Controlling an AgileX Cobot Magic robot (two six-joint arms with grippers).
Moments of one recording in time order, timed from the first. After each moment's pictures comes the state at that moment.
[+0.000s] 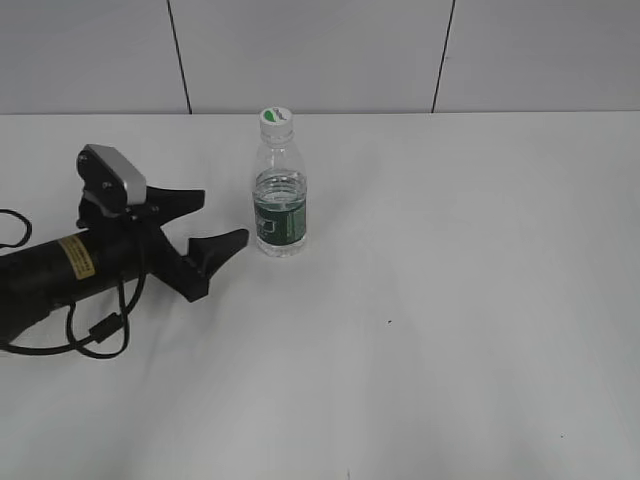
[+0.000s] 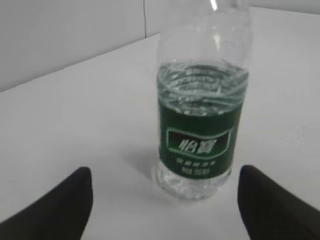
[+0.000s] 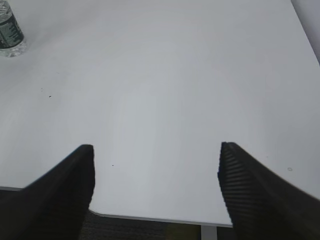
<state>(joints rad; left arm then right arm) -0.16 2.15 -0.68 0.73 -1.20 -0.09 0.10 -0.01 -0.52 0.06 1.09 -0.16</state>
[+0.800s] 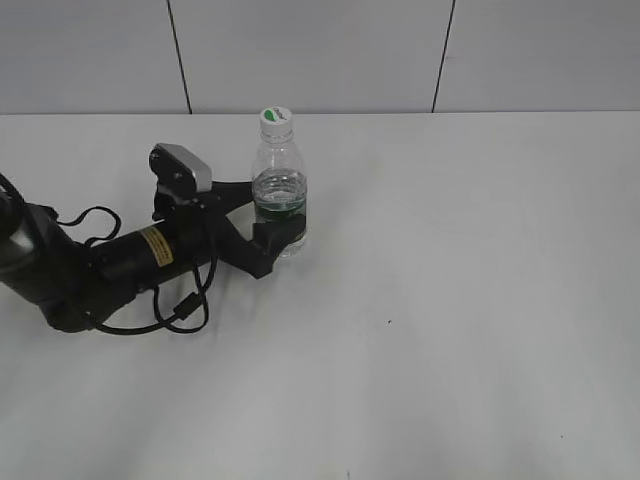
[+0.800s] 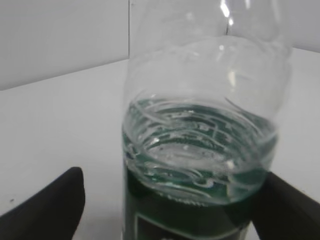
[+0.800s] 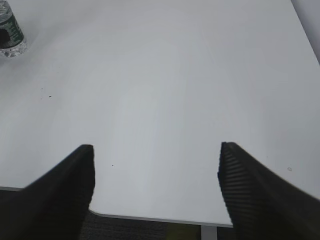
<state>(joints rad) -0.31 2.33 -0.93 0.61 -1.21 -0.22 0.10 -0.01 -0.52 0.06 1.09 -0.16</state>
